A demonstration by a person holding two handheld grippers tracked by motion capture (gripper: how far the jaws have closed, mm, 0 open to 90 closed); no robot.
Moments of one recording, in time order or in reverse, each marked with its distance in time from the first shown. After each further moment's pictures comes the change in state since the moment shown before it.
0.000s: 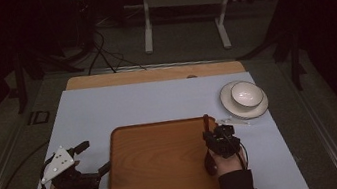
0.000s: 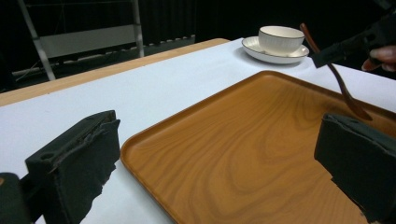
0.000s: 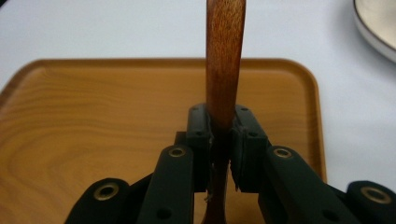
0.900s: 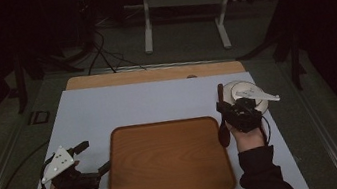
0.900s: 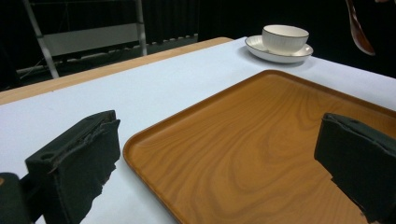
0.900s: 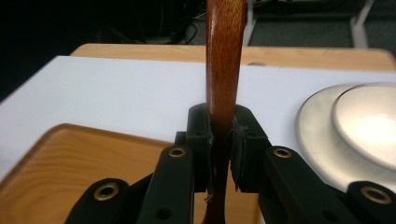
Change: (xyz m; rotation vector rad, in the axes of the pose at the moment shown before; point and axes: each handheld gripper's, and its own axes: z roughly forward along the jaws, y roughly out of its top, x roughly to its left) left arm 0.000 0.000 0.000 0.003 0.015 -0.007; right arm -0.026 0.069 -0.048 -0.182 0.057 -0.085
